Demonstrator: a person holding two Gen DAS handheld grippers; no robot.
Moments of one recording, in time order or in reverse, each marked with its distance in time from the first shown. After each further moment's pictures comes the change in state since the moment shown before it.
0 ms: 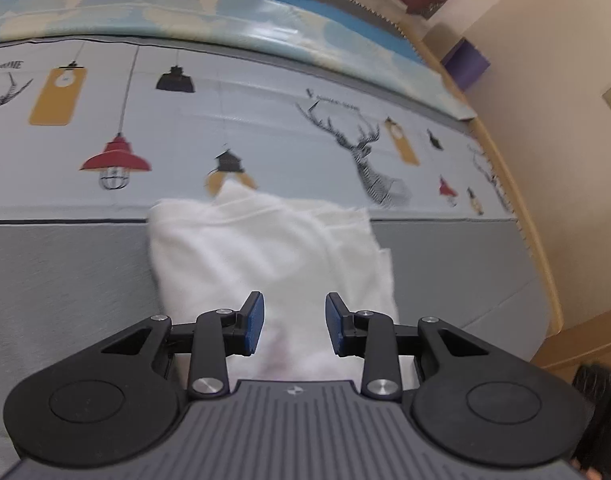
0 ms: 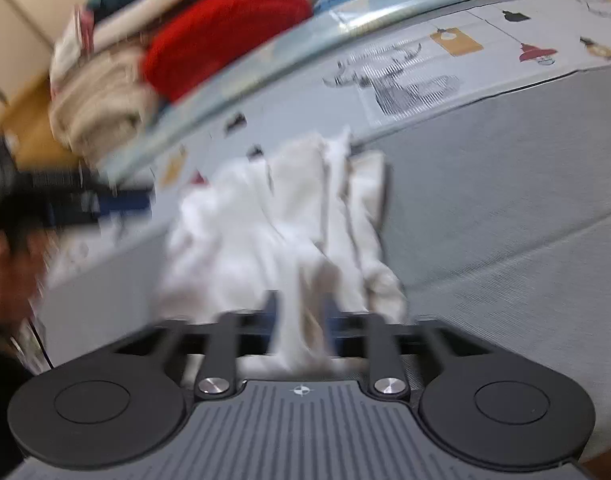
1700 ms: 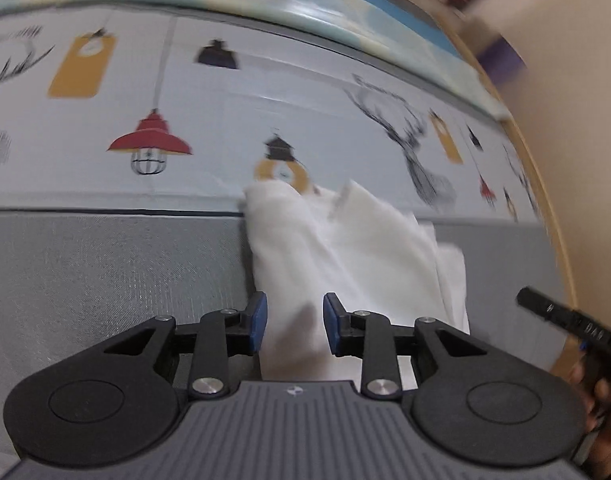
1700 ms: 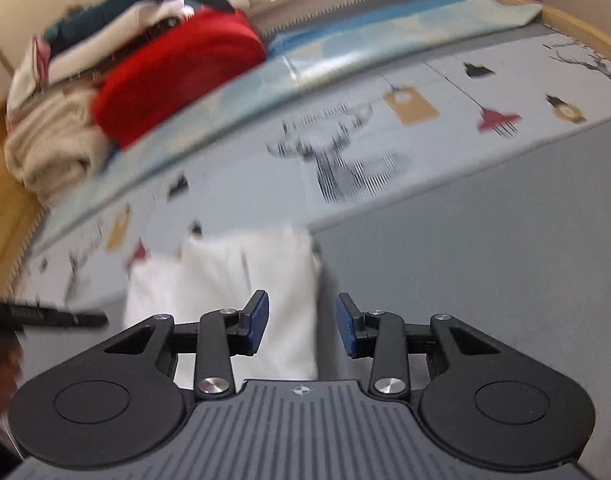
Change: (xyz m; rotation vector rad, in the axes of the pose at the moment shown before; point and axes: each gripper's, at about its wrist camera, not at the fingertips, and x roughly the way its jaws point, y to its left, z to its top) left arm 0.047 0.042 0.023 -0.107 0.048 0.043; right arm 0.019 -0.035 0.109 -0.013 -0.083 -0.150
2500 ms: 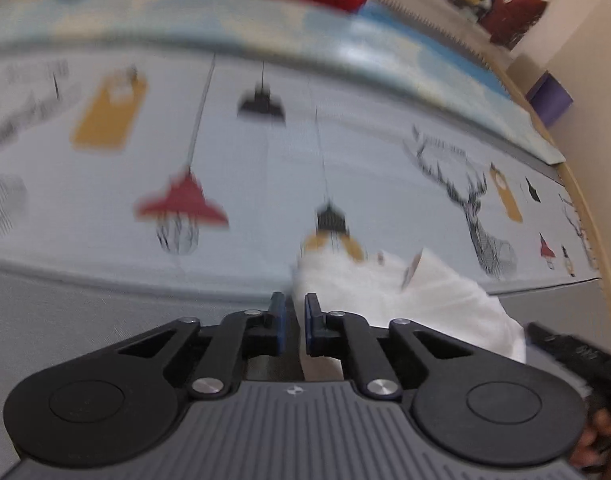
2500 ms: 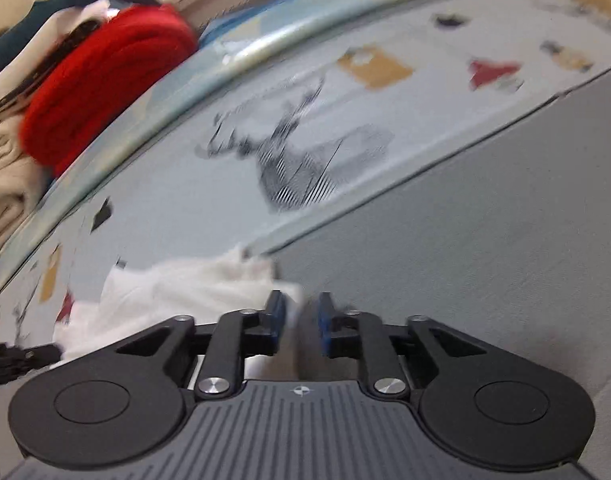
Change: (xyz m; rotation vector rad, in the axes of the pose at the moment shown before) left arm 0.028 -0.007 0.036 0.031 -0.174 0.166; right arm 0.097 -0.012 0.008 0.136 -0.018 -0.145
